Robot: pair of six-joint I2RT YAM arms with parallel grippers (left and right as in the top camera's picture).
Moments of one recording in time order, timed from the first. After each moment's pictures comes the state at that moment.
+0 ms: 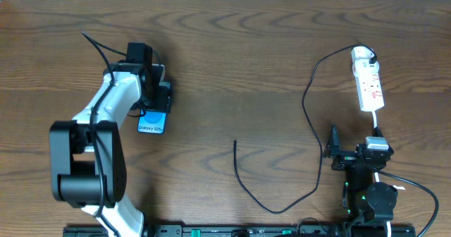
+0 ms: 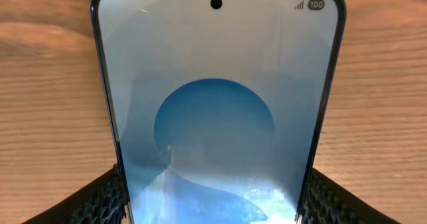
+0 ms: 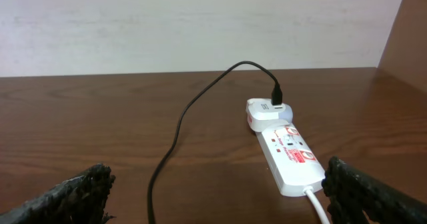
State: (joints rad) left arm -0.03 1.85 1.20 -0.76 0.02 0.06; right arm -0.01 0.01 0.01 -0.07 0.06 0.02
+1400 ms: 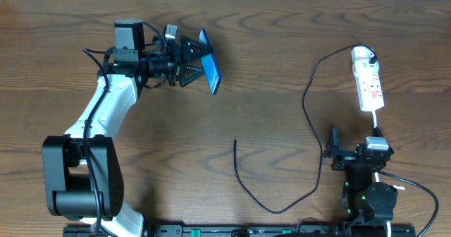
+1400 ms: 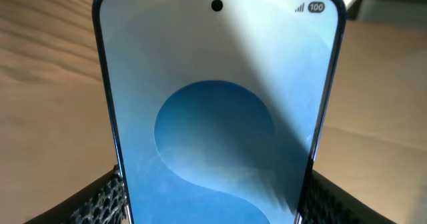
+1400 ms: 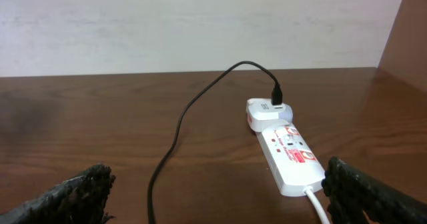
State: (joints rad) left arm -0.03 1.77 1.20 -0.19 1.13 -0.98; right arm -0.01 0.01 0.01 -0.07 0.06 0.02
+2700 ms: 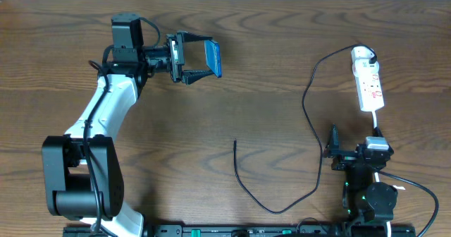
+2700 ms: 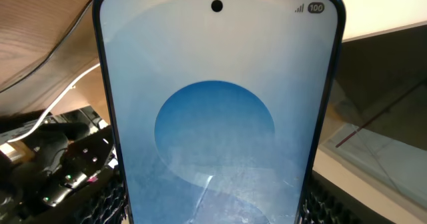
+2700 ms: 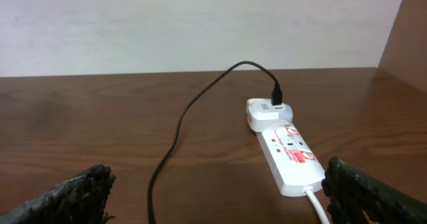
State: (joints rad) left arm -0.03 1.77 1.20 -0.03 1.28 -1.85; right arm -0.01 0.01 0.01 -0.07 0.06 0.02
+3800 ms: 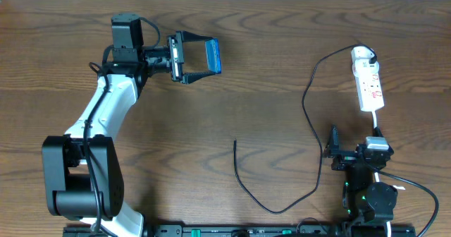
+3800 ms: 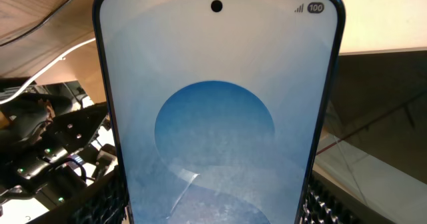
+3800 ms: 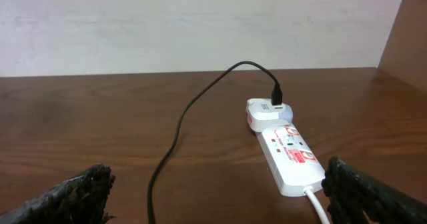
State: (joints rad) left arm -0.03 1.77 1.20 -0.03 1.31 -2.01; right arm -0.01 0.01 0.01 -0.07 0.06 0.02
